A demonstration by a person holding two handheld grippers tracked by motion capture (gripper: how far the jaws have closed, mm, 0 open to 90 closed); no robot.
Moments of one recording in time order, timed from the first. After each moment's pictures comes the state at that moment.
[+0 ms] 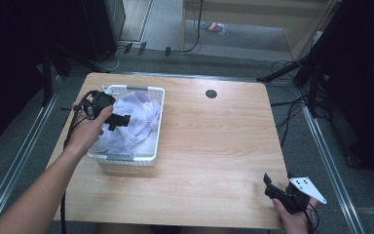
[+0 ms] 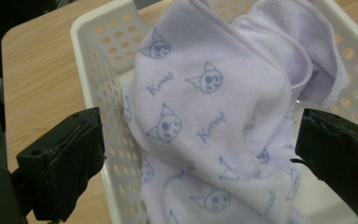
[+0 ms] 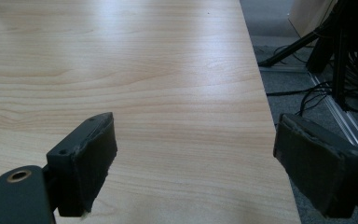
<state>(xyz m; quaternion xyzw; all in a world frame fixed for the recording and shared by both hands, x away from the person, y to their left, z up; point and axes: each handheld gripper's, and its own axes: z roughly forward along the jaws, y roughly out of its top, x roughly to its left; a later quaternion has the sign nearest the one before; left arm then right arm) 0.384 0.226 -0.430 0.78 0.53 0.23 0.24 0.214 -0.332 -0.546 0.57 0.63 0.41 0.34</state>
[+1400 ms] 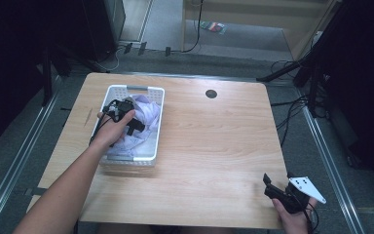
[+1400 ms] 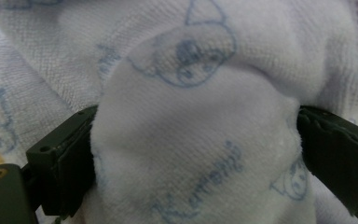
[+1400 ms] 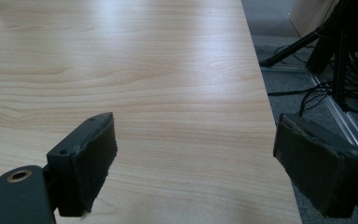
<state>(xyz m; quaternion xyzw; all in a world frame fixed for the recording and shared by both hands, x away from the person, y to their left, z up) 0.437 0.199 -0.516 0.79 0.58 0.11 0.15 0.215 -0.331 -0.546 0.56 0.64 0.41 0.34</state>
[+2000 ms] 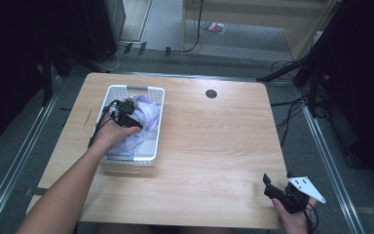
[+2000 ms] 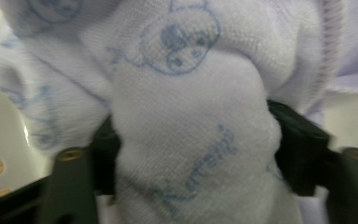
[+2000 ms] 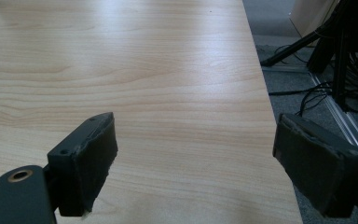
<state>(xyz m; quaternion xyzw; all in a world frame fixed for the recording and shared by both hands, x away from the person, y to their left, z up) 0.433 0.196 -0.509 0.80 0.56 0.11 0.15 0.215 -0.330 -0.546 0.56 0.64 0.40 0.33</state>
